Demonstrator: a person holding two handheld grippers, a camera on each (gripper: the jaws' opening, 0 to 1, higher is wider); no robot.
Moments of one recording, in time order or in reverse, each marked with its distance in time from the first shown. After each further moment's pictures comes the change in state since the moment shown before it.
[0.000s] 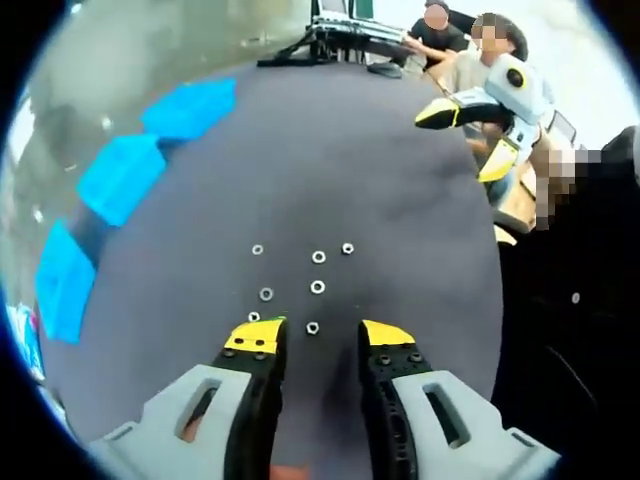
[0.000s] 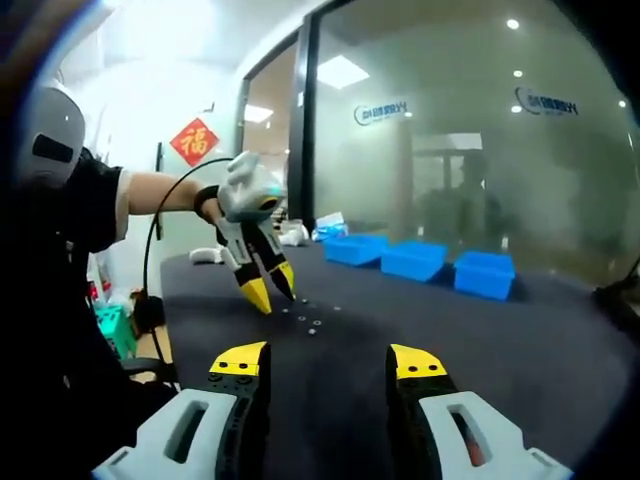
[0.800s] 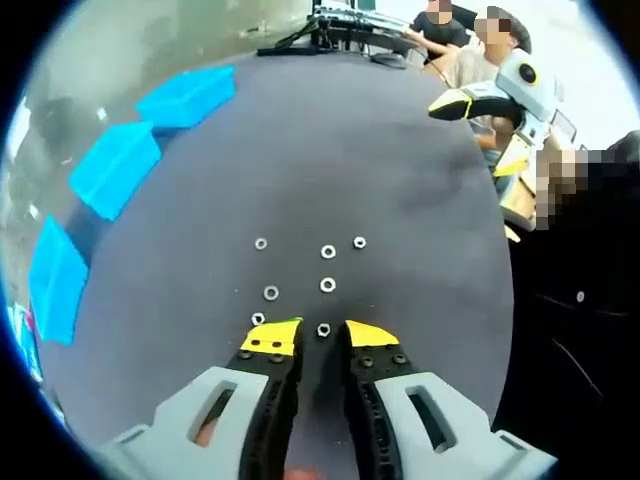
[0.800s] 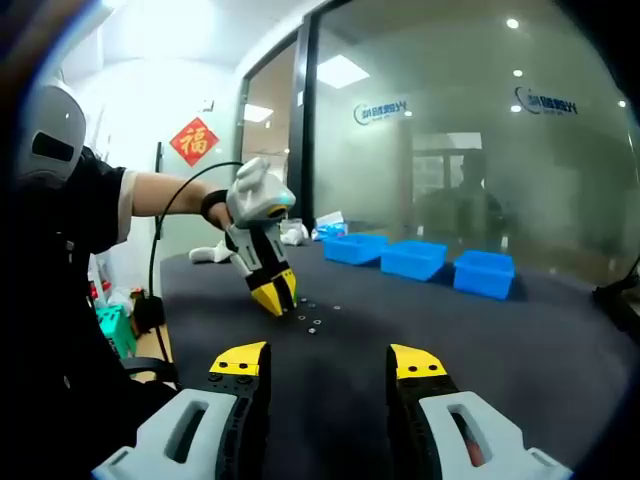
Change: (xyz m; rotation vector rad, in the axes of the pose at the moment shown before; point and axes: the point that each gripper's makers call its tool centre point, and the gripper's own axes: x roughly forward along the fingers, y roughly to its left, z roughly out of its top) left arm 0.010 0.009 -0.005 -0.016 0.028 -0.011; right arm 0.000 0.001 0.001 0.001 0.000 -0.001
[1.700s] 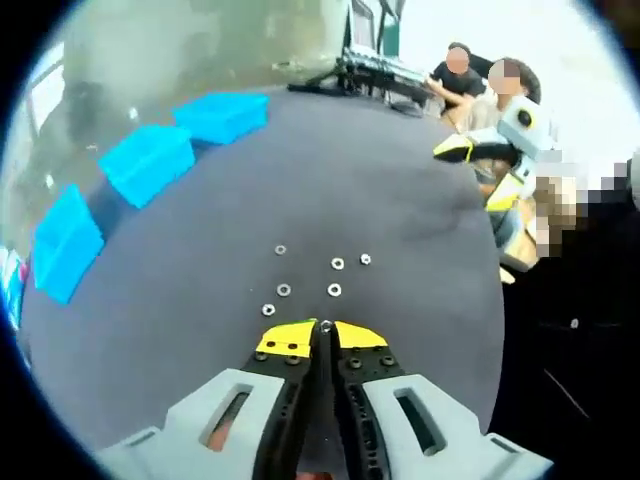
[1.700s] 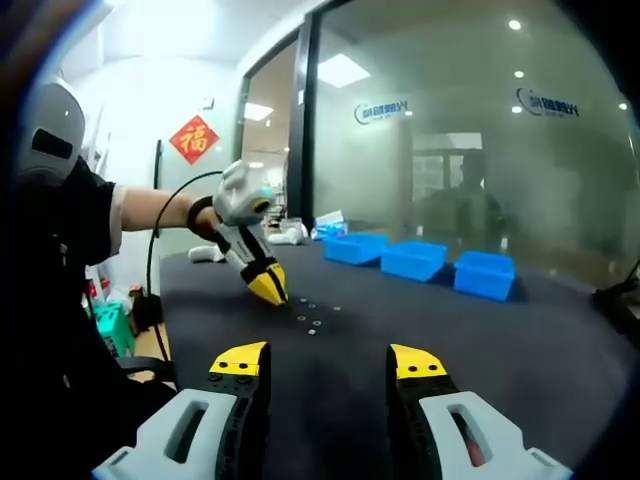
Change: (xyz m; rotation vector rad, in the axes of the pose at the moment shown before) left arm -0.026 0.003 0.002 -0.141 -0.257 0.049; right arm 0.002 -0.002 0.000 -0.009 0.007 -0.004
